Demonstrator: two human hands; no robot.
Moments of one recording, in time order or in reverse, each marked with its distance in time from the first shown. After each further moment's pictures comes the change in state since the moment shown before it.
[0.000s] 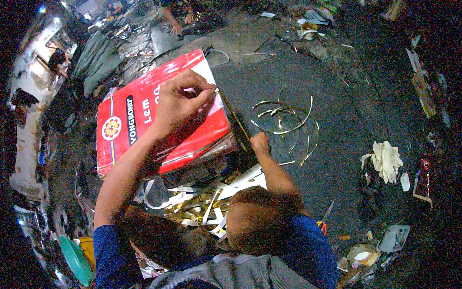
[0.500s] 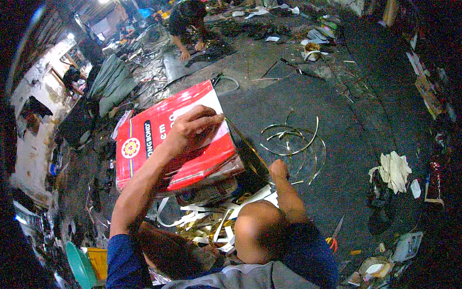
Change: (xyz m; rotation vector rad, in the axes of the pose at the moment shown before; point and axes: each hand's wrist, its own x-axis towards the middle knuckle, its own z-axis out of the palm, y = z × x) left_hand 0.003 -0.001 -0.017 0.375 -0.139 0.571; right_hand -0.016 0.027 -0.053 -0.129 -0.094 0.137
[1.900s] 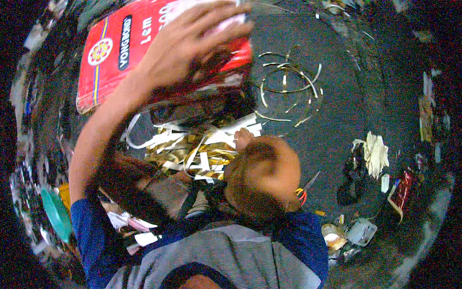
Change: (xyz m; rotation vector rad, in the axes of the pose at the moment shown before) left_hand -0.027 0.036 -0.006 0.319 -0.055 0.079; right_hand -0.208 0.014 0.016 -0.295 -0.617 -0.817
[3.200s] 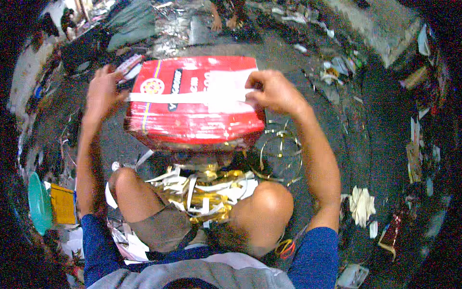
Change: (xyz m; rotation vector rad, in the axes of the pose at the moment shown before) left_hand -0.121 -0.046 -0.220 0.560 -0.209 -0.951; right_hand 0.008 -0.173 -0.448 0.008 0.412 -0.359
